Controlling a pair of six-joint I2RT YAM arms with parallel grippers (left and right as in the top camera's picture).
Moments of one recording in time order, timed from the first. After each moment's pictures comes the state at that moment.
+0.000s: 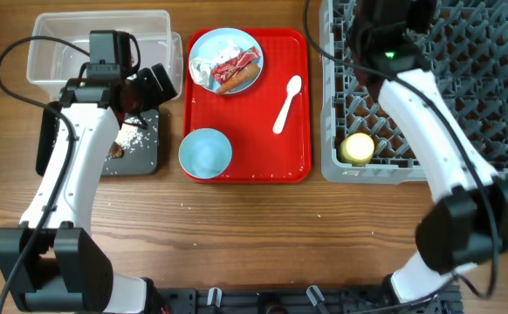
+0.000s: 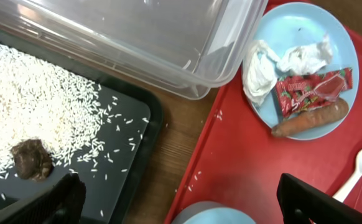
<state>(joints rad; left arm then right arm) -0.03 1.63 1.35 -0.76 0.00 -0.47 0.25 1.85 1.59 0.10 1.04 -0.21</state>
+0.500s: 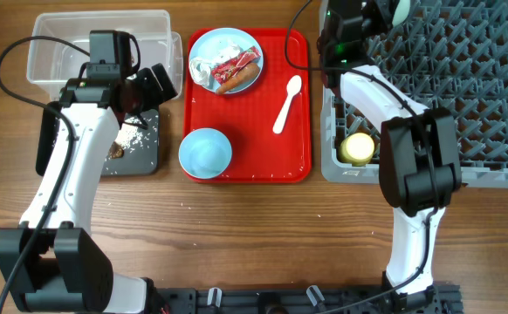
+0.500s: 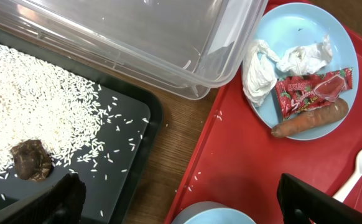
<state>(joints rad) -0.03 1.63 1.35 -0.76 0.00 -0.47 0.26 2.21 1.59 0.51 1.09 -0.89</state>
